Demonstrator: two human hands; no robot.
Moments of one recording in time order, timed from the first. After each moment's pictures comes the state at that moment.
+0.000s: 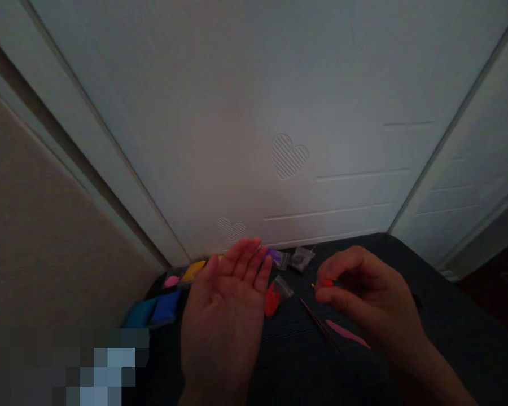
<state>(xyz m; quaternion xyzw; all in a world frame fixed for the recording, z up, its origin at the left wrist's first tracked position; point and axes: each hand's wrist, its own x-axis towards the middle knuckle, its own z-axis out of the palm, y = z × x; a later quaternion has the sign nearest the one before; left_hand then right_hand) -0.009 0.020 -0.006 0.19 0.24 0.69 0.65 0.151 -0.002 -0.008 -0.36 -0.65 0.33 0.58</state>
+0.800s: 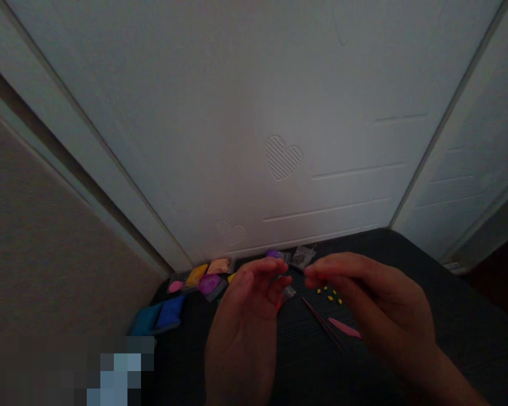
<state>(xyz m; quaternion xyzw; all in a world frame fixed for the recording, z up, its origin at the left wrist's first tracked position) 0.007 -0.002 -0.011 0.37 0.22 0.67 0.60 0.155 -0.012 -0.005 -0.37 -0.72 0.18 0.56</state>
